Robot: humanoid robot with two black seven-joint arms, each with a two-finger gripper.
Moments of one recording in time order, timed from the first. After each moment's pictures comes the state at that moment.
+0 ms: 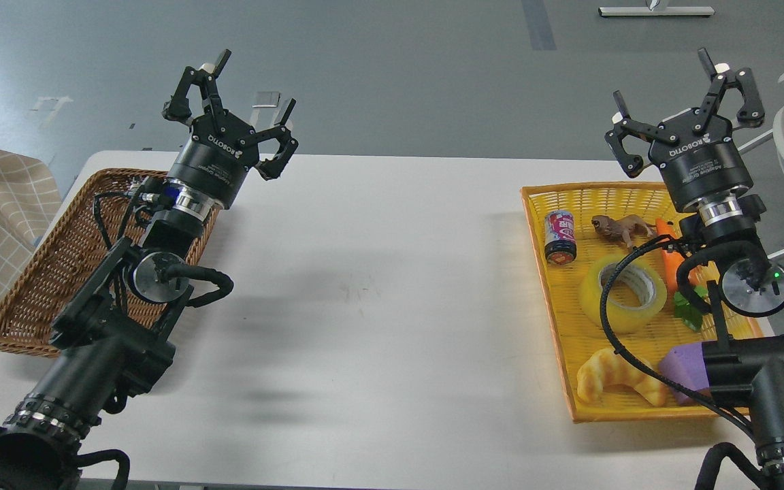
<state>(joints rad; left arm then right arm) -0.47 0.14 -1.30 -1.02 0.36 -0.49 -0.24 0.49 0.00 1.70 1.02 -0.40 0.49 -0.13</state>
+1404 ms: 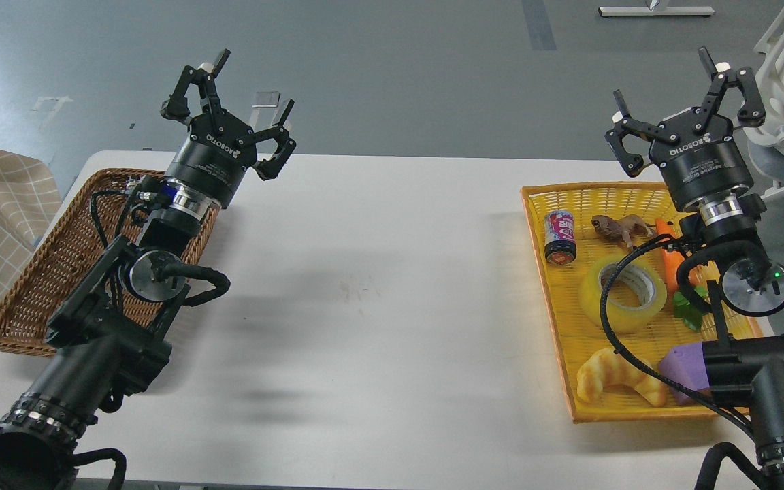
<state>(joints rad) -0.47 0.16 -1.30 -1.02 0.37 -0.49 -0.23 0.49 0.00 1.70 1.03 -0.40 0.49 -0.13</state>
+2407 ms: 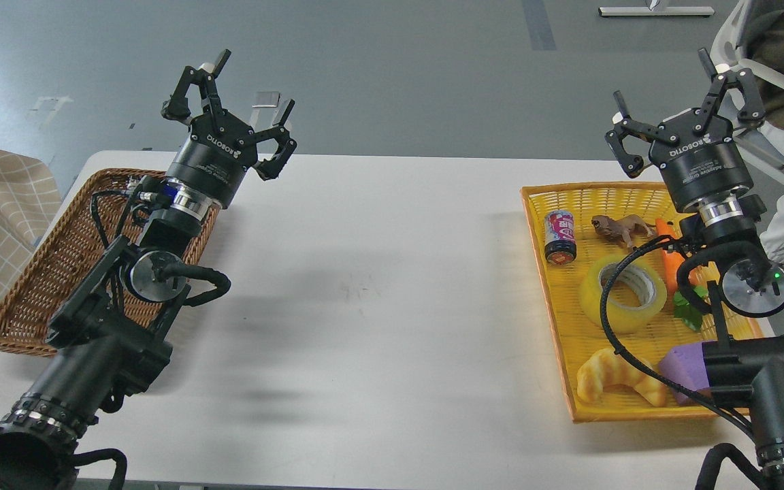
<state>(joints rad) -0.47 0.15 -1.30 -1.02 0.37 -0.49 -0.23 0.49 0.00 1.70 1.03 -0.40 0.49 -0.13</state>
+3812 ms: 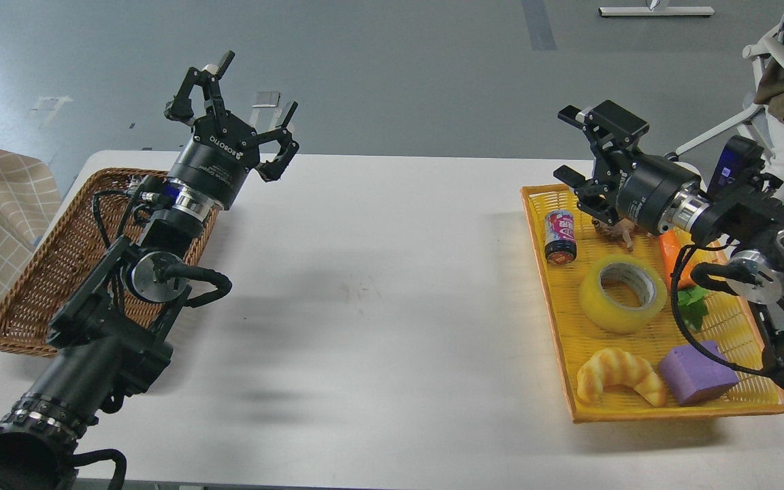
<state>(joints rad) -0.47 0.15 -1.29 -1.02 0.37 -0.49 -0.23 0.55 -0.33 1.18 1.18 -1.05 0.49 -0.13</state>
